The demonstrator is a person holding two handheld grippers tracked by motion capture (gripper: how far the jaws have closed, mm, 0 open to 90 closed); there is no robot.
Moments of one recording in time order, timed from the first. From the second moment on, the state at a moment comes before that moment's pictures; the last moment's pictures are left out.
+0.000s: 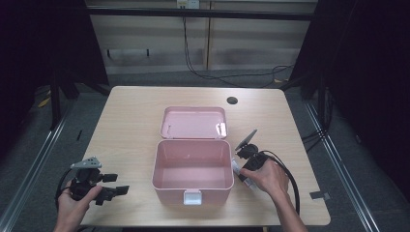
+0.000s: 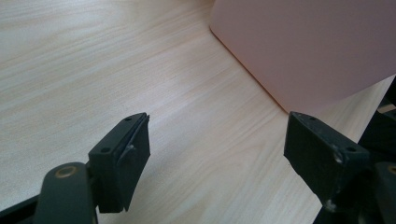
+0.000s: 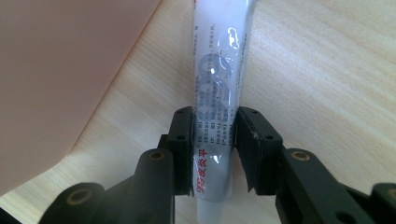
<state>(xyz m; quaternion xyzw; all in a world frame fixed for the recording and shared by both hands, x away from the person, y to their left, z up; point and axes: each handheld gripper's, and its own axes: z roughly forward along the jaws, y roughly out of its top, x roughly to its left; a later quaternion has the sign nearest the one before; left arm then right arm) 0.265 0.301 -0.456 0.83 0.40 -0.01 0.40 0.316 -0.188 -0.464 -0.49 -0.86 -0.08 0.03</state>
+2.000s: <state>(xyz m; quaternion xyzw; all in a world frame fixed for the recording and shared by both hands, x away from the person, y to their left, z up) 0.265 0.301 -0.456 0.83 0.40 -0.01 0.40 0.306 -0.205 -0.440 -0.47 -0.88 -0.09 0.04</state>
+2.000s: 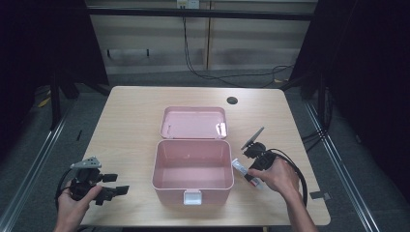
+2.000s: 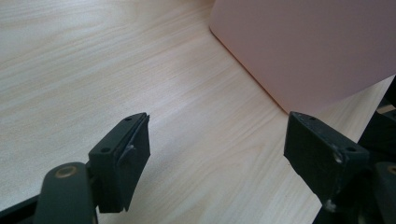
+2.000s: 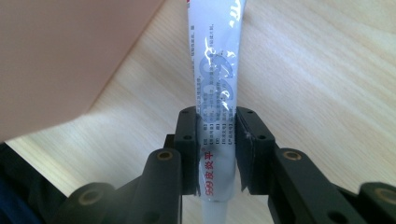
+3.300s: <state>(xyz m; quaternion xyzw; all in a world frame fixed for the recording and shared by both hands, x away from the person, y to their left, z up) 0.265 0.303 -0.455 0.82 0.40 0.00 0.41 0.295 -0.224 -0.395 -0.44 -0.90 -0.09 0.03</state>
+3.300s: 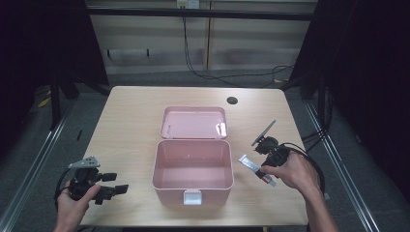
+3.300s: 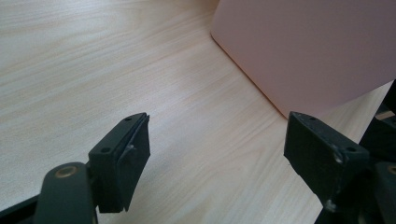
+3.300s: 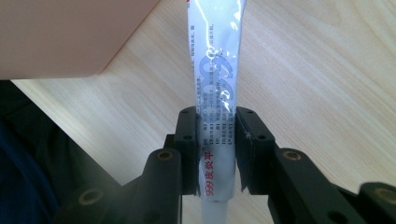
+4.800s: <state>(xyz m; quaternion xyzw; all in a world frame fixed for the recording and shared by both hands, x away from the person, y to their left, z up) 0.265 0.302 -0.455 0.82 0.40 0.00 0.40 0.280 -0.223 -0.331 -0.37 -0.92 -0.12 0.01</state>
